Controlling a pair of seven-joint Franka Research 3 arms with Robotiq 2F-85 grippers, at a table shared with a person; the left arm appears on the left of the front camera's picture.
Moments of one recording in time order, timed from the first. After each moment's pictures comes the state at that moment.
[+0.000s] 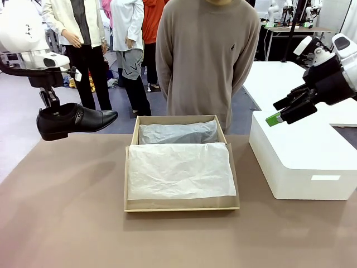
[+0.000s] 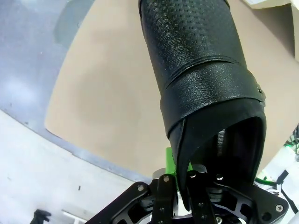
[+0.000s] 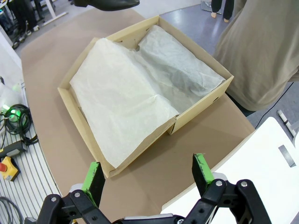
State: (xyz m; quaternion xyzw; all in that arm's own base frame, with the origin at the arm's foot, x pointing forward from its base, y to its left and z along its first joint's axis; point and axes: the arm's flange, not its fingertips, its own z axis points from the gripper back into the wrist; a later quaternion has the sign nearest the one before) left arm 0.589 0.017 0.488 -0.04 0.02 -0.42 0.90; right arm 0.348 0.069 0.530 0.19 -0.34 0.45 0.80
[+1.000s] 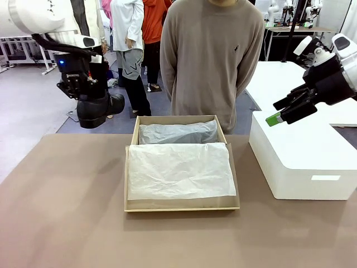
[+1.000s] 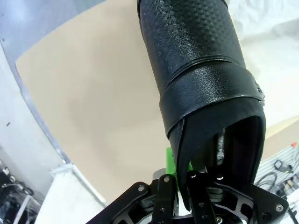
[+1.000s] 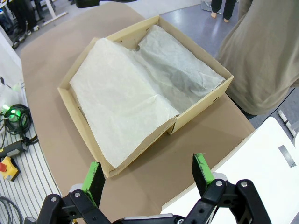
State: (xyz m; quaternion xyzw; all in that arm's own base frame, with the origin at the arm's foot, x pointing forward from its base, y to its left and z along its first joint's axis) left arm 0.565 -0.099 0.542 -0.05 0.02 -0.10 0.99; right arm 0.348 0.069 0.530 0.19 -0.34 0.45 0.80
